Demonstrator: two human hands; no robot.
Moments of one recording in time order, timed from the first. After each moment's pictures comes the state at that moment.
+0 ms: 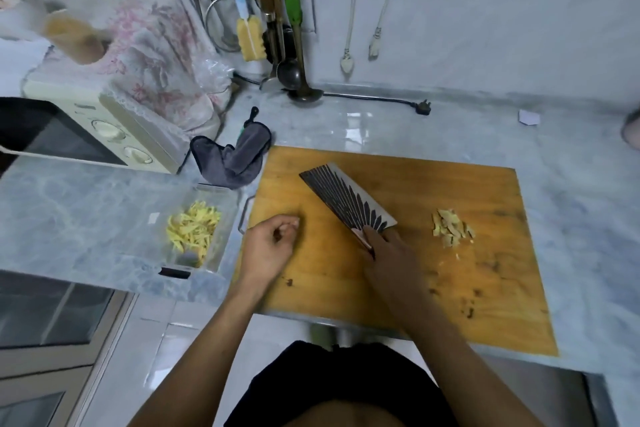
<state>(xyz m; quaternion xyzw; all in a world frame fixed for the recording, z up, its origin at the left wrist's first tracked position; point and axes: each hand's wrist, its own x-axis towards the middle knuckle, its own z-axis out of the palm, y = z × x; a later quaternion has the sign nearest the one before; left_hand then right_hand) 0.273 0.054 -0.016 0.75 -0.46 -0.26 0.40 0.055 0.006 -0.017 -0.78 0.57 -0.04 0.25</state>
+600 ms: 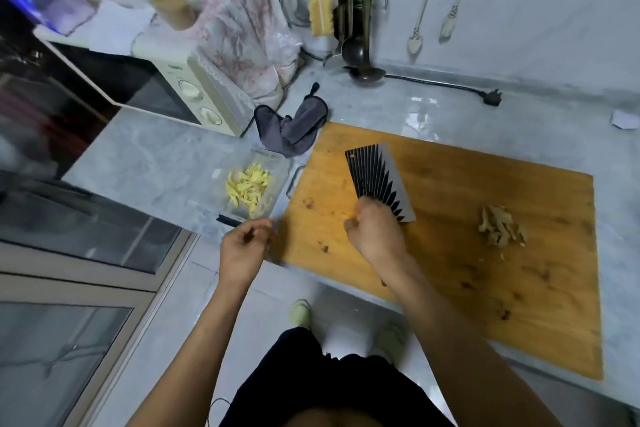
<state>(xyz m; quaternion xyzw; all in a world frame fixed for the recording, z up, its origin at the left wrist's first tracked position) 0.298 0.158 0.003 0.80 -0.19 -0.27 0.50 0.126 0.011 0.009 -0.81 0.49 -0.03 0.32</state>
